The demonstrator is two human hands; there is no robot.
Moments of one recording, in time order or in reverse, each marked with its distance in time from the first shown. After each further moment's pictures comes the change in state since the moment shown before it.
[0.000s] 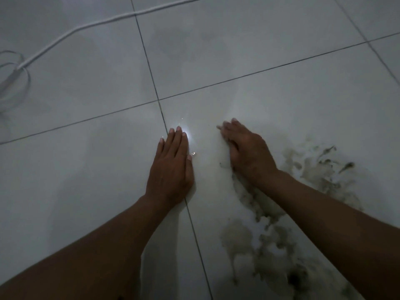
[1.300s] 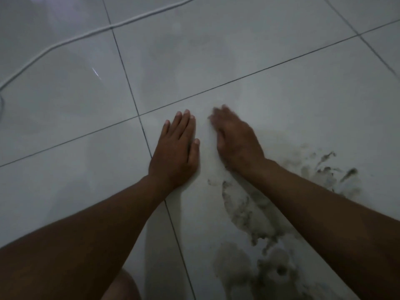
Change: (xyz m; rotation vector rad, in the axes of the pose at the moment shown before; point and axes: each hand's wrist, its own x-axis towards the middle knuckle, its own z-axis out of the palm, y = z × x) left_hand 0.087 0.014 0.014 -0.001 -0.009 0.147; right_hand 0.048 0.023 0.009 -0.091 0.094 0.015
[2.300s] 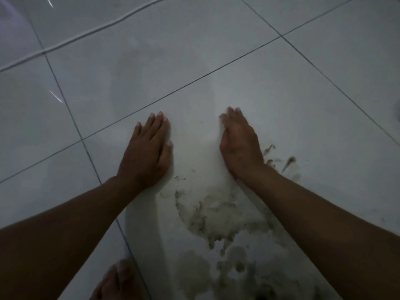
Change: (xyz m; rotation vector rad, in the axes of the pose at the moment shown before) left_hand 0.043 0.035 0.007 0.034 -0.069 0.158; right_hand -0.037 0.077 -0.054 0.032 0.186 0.423
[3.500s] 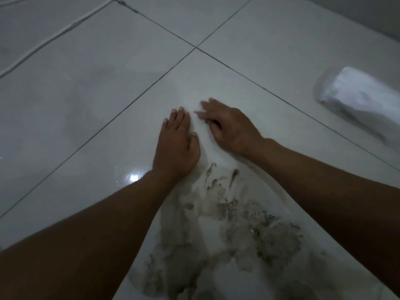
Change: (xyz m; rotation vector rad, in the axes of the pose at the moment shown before) left_hand 0.131 0.161 0.066 -0.227 -0.048 0.174; right_hand 0.061 0.109 -0.092 -0.065 -0.077 -0.139
